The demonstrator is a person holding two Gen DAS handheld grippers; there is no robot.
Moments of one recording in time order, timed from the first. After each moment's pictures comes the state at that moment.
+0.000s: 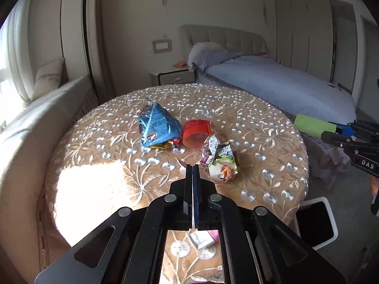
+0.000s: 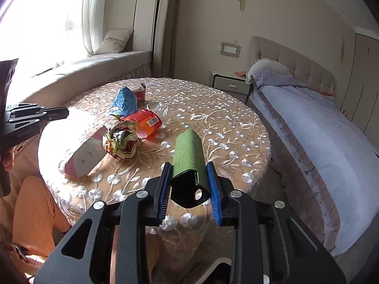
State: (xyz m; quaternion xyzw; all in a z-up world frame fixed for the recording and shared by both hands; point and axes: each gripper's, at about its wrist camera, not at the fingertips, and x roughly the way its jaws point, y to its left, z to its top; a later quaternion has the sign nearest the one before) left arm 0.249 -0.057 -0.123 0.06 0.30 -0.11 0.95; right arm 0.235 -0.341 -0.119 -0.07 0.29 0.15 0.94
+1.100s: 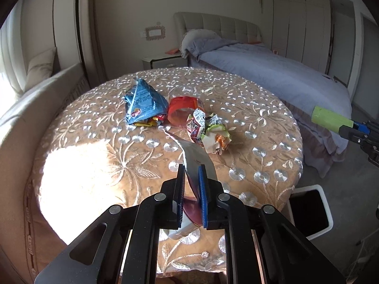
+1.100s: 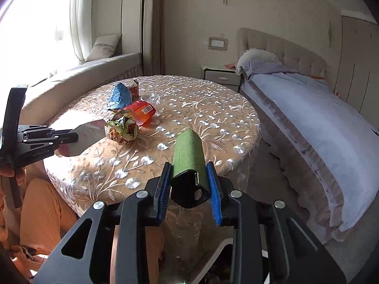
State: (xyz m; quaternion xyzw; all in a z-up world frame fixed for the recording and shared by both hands) left arm 0.238 -0.069 -0.136 0.06 0.32 -0.12 0.94; right arm 0.186 -0.374 -0.124 -0.03 0.29 0.12 0.95
